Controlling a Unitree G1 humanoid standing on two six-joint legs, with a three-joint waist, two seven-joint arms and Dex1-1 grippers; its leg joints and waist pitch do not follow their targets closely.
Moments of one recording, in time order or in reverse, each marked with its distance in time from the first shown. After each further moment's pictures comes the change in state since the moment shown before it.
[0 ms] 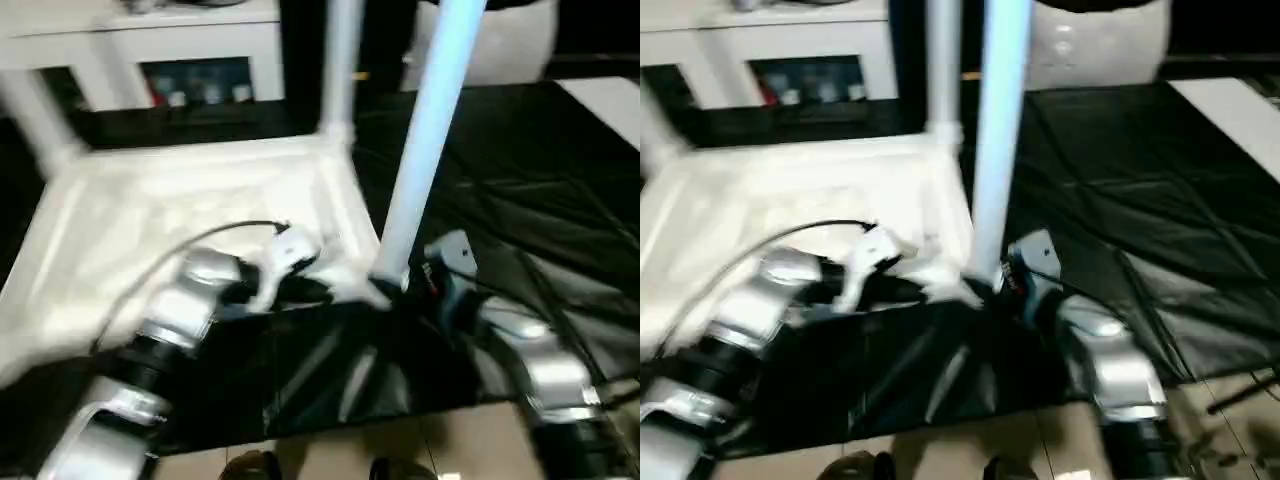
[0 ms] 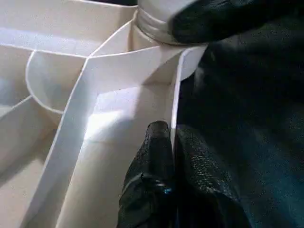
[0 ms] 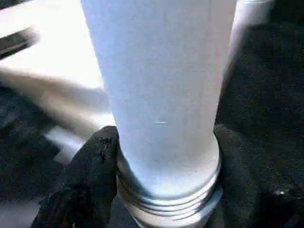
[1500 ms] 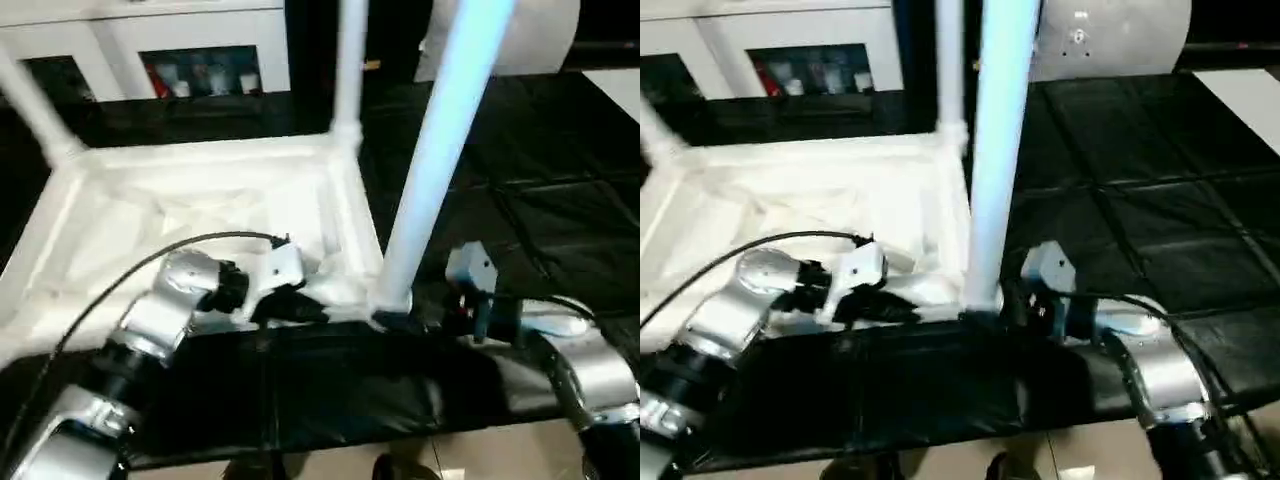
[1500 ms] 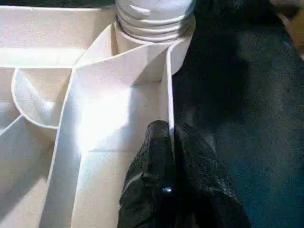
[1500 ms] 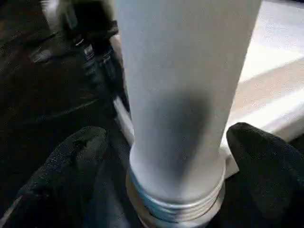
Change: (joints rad) left arm 0.010 0.200 -0.081 0.008 -0.057 -0.299 -0.313; right arm -0.001 -0.316 0.090 0.007 0.131 -0.210 0.571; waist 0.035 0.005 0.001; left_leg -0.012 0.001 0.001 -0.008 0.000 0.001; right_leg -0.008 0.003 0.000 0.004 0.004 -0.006
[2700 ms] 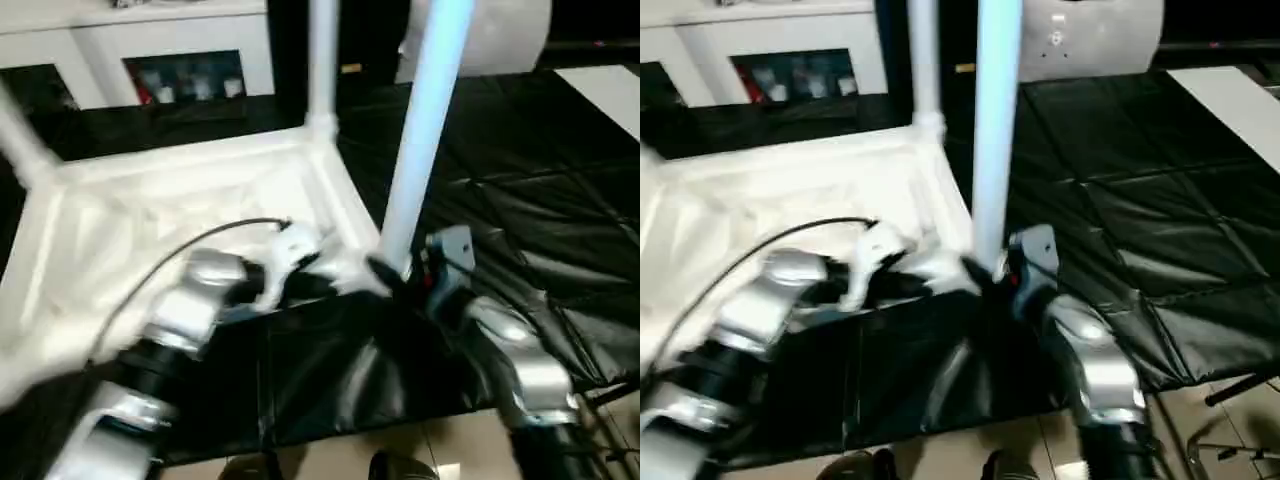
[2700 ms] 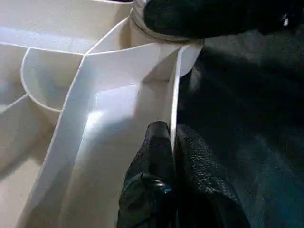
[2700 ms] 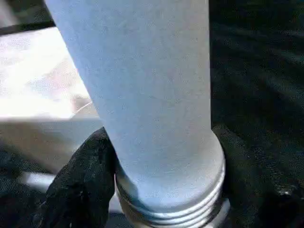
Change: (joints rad) left arm 0.002 -0.256 0.098 -0.074 0.084 0.366 0.423; right arm -0.026 0.443 -0.141 0.015 -0.120 0.187 -0.775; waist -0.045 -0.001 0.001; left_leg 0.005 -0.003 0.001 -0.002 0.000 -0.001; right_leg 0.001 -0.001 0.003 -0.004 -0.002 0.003
